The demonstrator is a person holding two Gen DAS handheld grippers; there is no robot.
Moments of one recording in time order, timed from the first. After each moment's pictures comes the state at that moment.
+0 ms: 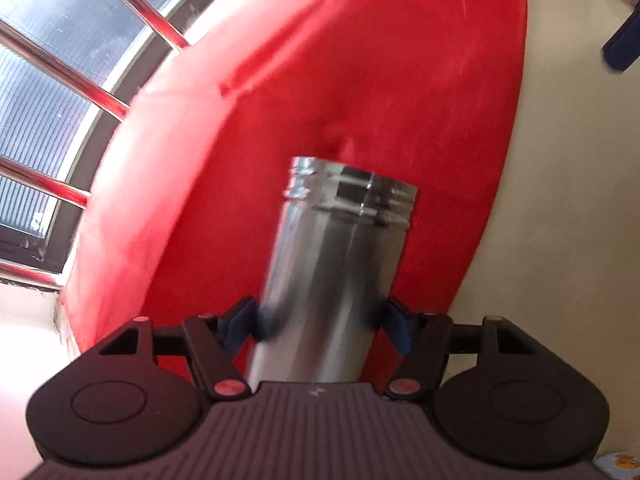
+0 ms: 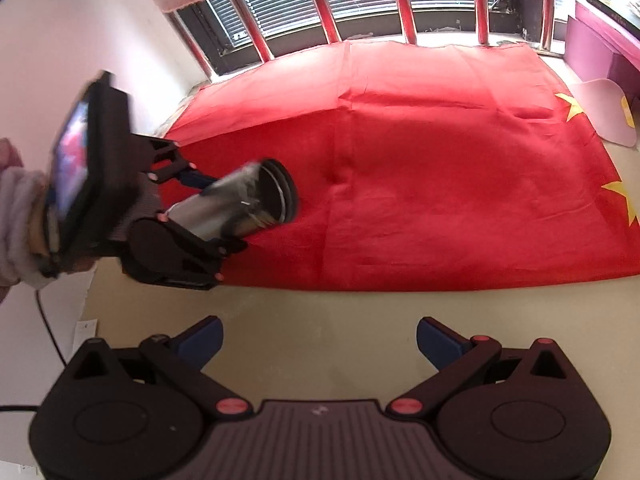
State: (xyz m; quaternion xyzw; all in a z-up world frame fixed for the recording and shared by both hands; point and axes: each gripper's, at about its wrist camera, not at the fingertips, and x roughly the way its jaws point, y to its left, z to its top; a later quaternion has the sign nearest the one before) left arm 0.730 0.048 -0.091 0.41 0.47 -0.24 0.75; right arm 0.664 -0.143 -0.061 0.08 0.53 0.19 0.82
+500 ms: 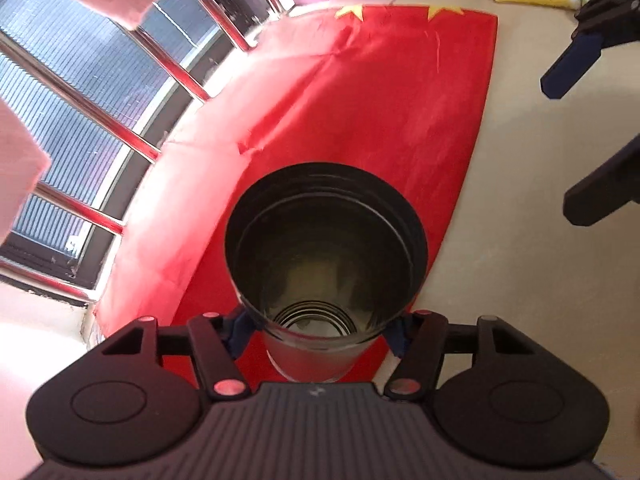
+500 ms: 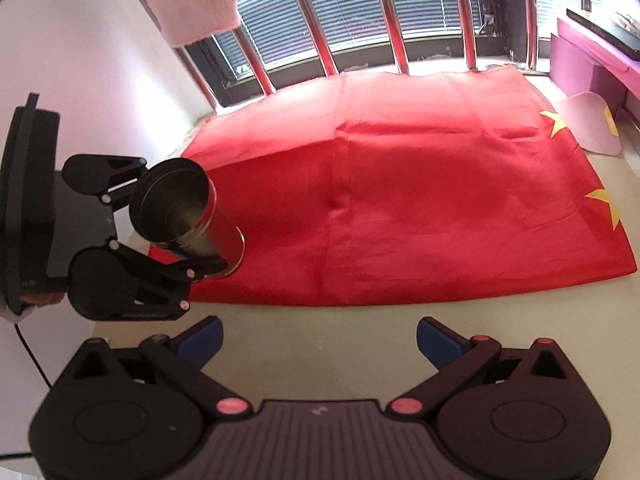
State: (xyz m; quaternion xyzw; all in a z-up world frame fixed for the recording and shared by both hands) left arm 0.684 0.028 -0.047 0.40 0.42 -0.24 0.78; right arm 0.644 -0.159 -0.042 0.10 0.49 0.19 0.85
